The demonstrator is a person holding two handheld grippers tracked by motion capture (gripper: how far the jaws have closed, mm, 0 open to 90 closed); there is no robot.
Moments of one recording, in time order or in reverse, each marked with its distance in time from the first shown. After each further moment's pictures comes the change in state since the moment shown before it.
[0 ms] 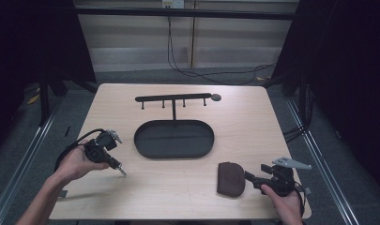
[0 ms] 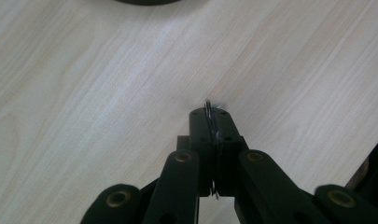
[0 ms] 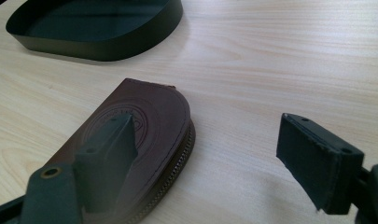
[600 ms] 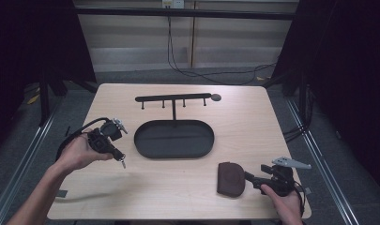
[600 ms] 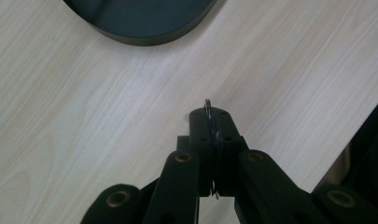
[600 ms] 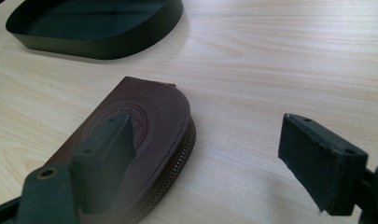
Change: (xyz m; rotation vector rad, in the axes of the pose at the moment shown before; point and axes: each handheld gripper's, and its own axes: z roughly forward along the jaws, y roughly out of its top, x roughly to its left) left arm -0.010 0.033 -0.033 0.009 0.011 0.026; right arm -0.001 0.000 0.001 0.009 0.006 0.007
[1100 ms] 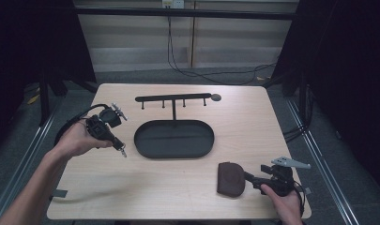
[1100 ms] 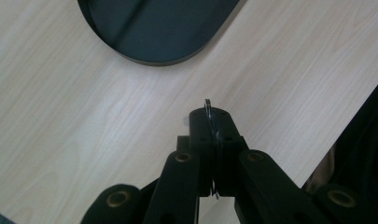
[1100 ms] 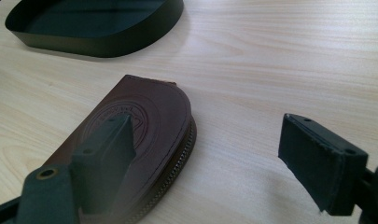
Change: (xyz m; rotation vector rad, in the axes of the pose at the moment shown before) left arm 0.009 0.020 -0.029 0.010 0.014 0.009; right arm 0.000 0.000 0.001 0.009 0.001 -0.001
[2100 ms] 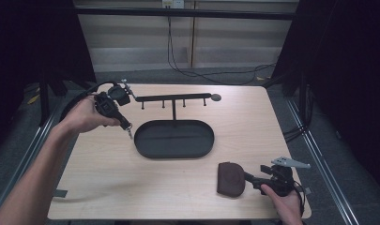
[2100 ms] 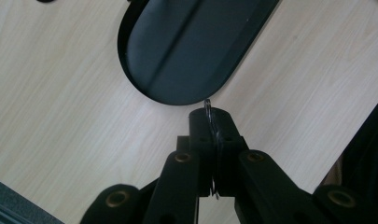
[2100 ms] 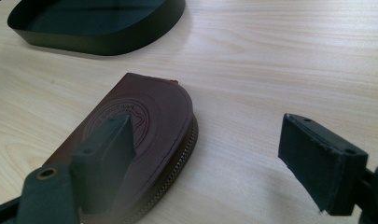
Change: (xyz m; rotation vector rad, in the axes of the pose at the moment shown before) left arm 0.007 0.052 -0.036 -0.016 0.053 0.046; right arm -0.001 0.000 0.001 0.005 0.010 -0.003
